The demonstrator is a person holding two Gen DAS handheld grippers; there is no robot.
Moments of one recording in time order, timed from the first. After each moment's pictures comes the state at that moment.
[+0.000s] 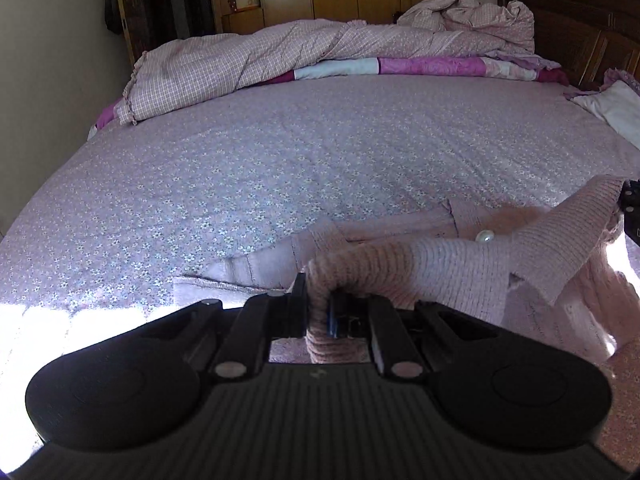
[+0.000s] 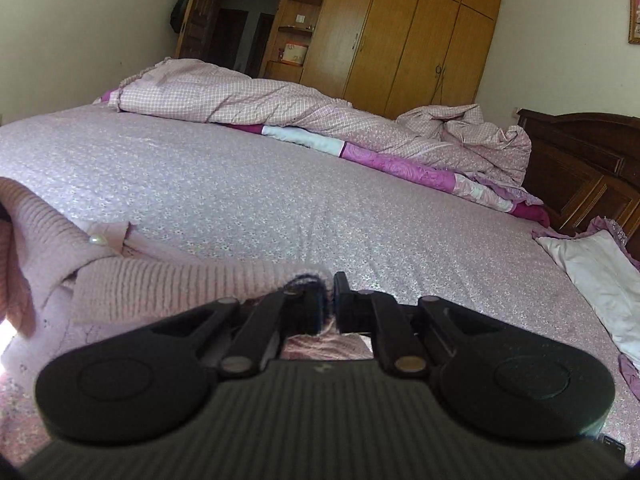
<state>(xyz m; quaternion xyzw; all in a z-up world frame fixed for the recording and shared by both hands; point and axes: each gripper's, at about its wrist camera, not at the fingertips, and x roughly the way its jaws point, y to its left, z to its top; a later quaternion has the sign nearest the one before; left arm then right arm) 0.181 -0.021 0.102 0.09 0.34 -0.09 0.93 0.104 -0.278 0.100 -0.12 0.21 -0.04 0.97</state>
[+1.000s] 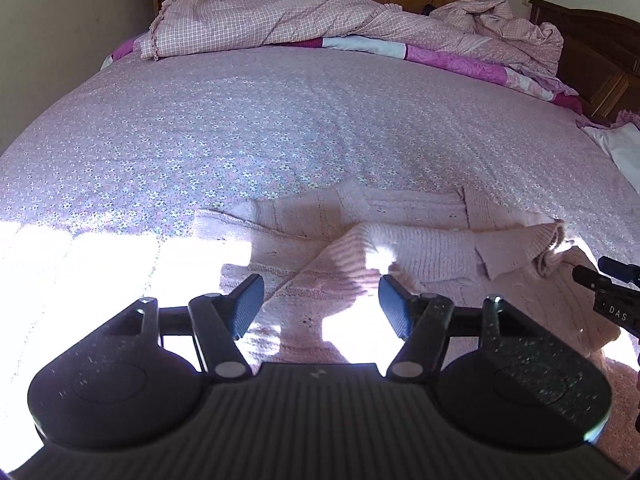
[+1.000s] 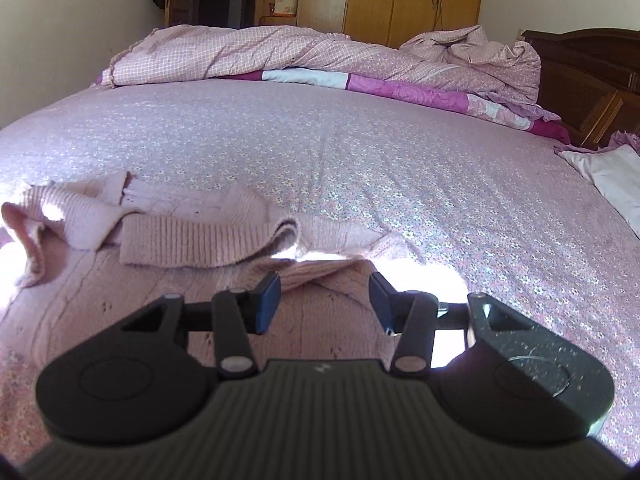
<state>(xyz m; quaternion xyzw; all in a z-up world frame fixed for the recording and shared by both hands) 0.152 0.035 0.104 -0.01 0.38 -0.08 0.92 0.098 -0.299 0.058 -0.04 0.29 -0.03 0.96</state>
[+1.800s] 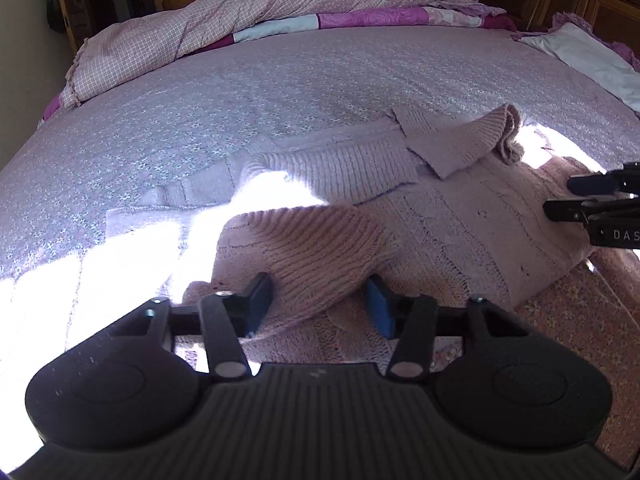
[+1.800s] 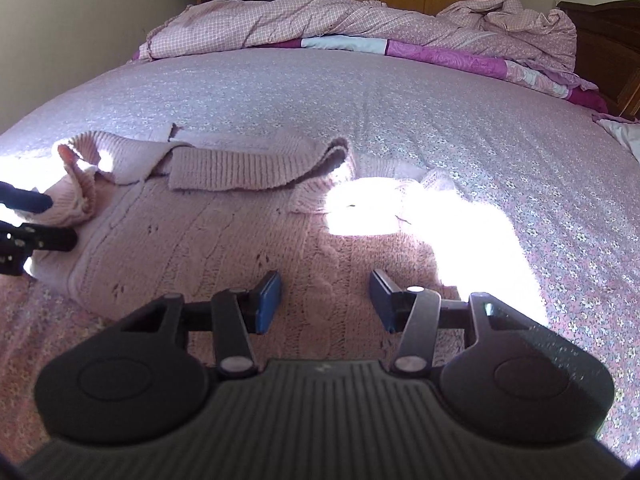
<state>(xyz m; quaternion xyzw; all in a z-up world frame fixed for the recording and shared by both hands) 0.139 -0.015 0.037 0.11 0.37 -0.16 0.91 0.079 -0.291 0.029 -0.02 0.33 0.03 0.94</state>
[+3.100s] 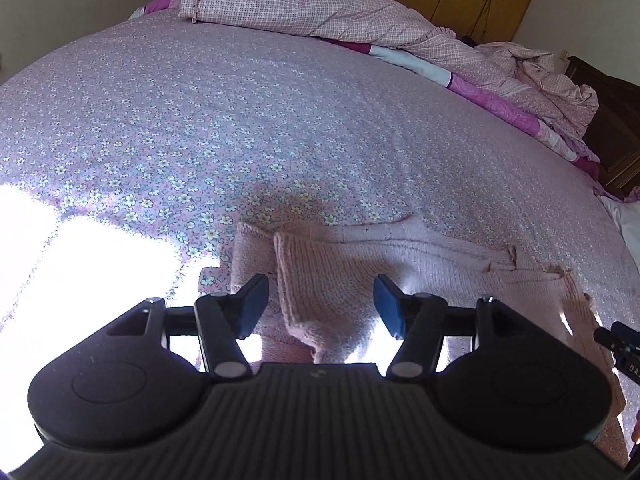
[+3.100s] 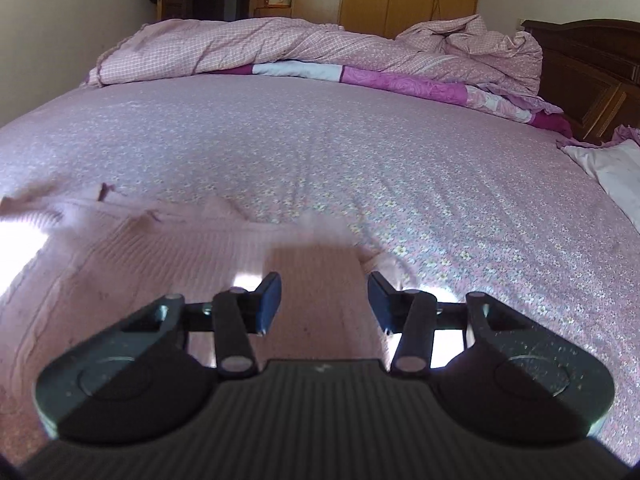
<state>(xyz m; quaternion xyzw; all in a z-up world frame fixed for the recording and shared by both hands) 0.224 0.105 0.063 -0.12 0.38 -0.05 0.91 0.131 -0.313 0.062 -0.03 0.30 -0.02 0.95</state>
